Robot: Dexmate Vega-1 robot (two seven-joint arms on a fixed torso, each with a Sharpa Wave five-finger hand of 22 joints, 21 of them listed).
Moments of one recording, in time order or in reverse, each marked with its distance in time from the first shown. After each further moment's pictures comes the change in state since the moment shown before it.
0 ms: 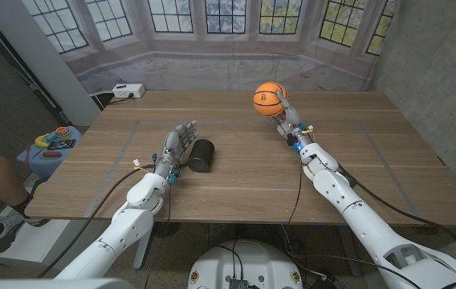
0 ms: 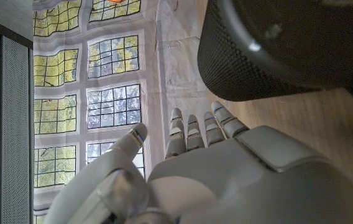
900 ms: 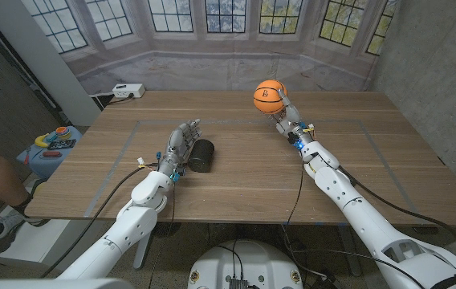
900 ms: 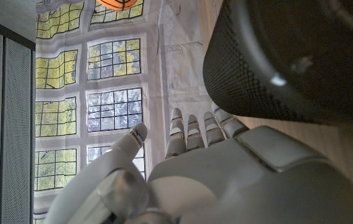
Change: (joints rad) left arm -0.022 -0.019 0.021 0.008 0.012 0.004 0.007; left_hand 0.000 0.000 0.000 0.000 0.000 0.000 0.000 0.000 0.000 0.000 0.000 0.000 0.000 0.000 0.000 0.000 0.000 0.000 0.000 -0.004 0.000; right arm 0.028 0.008 0.018 0.045 0.049 -0.028 0.079; right_hand -0.010 0.065 -0.036 0.020 -0.001 -0.038 0.019 -0.030 -0.004 -0.052 0.031 -0.062 -0.028 -0.082 0.060 -0.015 -0.010 -0.051 0.052 -0.025 -0.004
